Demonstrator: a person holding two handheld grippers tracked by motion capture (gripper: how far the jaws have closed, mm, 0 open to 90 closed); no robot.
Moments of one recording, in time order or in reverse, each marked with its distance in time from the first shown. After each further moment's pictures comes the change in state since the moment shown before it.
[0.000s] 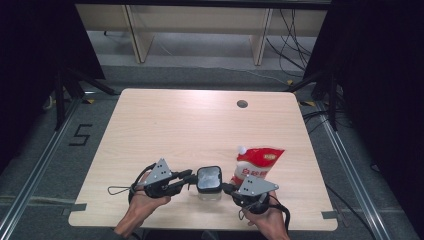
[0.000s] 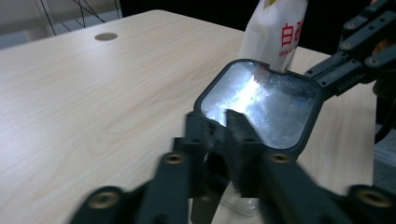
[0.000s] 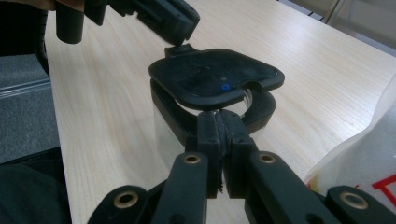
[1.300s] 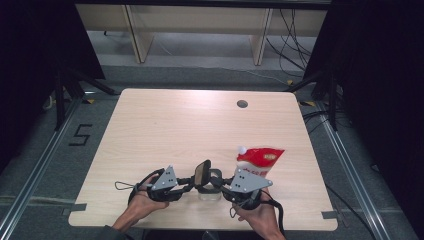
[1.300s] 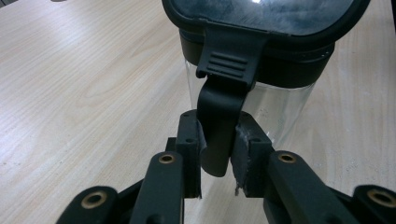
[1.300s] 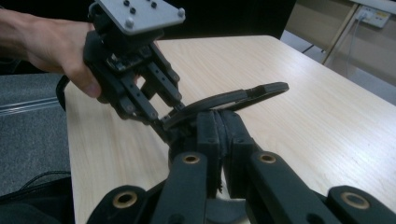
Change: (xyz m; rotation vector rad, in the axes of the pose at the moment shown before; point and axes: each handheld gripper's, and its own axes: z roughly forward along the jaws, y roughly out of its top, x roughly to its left) left arm 0.012 -0.032 0.018 0.162 -0.076 0.136; right arm 0.010 0.038 0.005 -0.092 0.021 -0.048
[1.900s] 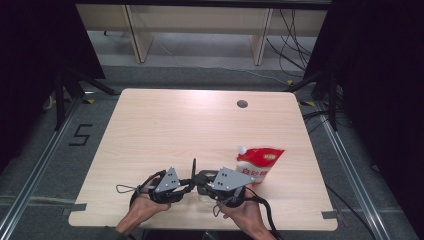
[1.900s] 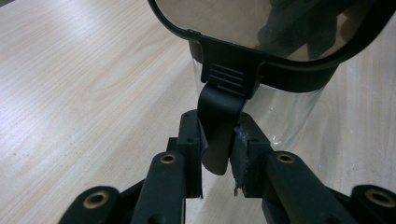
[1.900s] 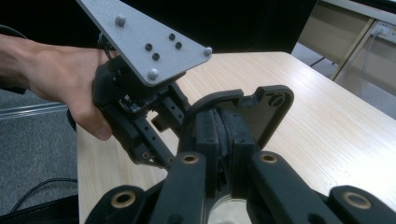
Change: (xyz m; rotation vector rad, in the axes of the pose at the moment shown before) left arm -0.010 0.004 0.001 0.022 0.045 -0.014; right arm 0.015 0.025 0.027 -0.022 0.038 -0.025
